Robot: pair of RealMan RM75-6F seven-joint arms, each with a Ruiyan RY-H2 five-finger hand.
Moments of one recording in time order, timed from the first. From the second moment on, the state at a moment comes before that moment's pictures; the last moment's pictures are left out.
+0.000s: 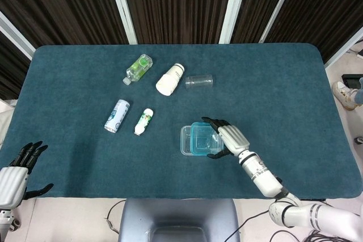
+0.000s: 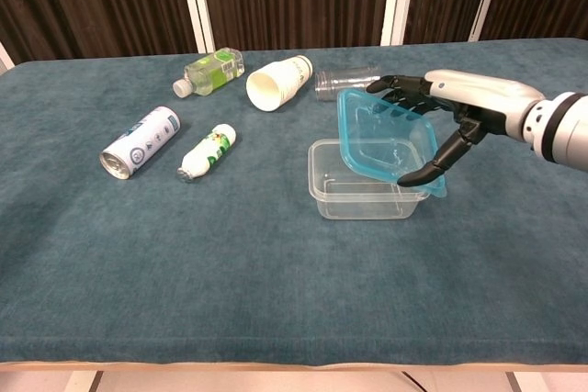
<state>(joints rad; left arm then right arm) -0.09 -1.07 0.01 -1.65 1.58 1.49 -0.06 0.64 -1.47 0.18 -1.54 -1.23 0.89 0.06</state>
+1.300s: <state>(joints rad) -0.09 -1.07 0.02 -1.65 1.59 1.49 -0.06 0.68 -1.51 0.16 -1.49 -1.19 0.83 0.06</state>
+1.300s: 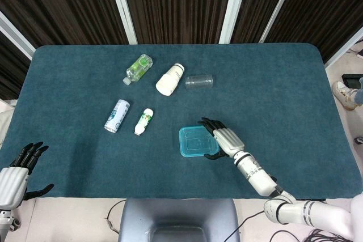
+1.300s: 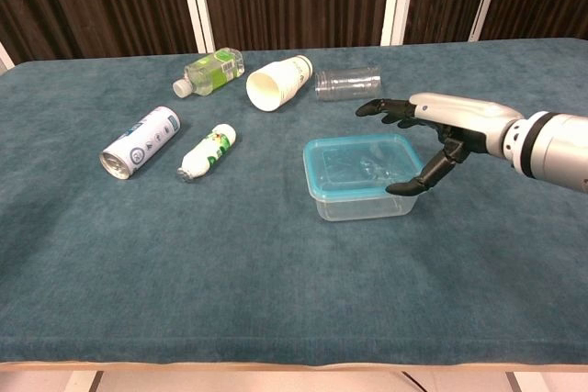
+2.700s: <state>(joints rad) -0.09 -1.06 0.01 -1.65 1.59 1.48 -0.06 0.73 -1.55 0.16 -1.55 -1.09 0.94 -0.38</state>
